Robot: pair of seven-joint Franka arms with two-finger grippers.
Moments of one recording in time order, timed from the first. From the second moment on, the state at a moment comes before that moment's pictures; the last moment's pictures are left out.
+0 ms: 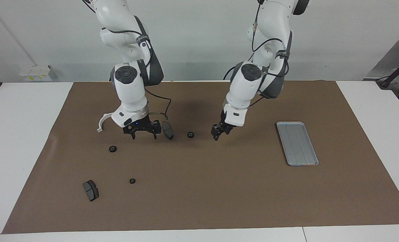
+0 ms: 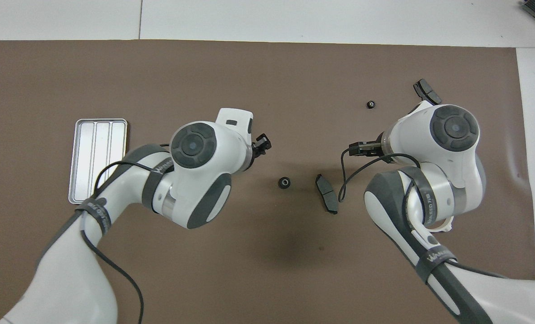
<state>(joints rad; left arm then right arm) -0.27 0.24 -0.21 -1.83 -0.10 2.22 -0.91 0.25 0.19 0.04 -1.99 -0.06 2.27 0.37</state>
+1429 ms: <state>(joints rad) 0.17 0.15 -0.22 -1.73 0.06 1.96 -0.08 0.51 0.43 0.04 -1.85 -0.10 2.30 0.73</state>
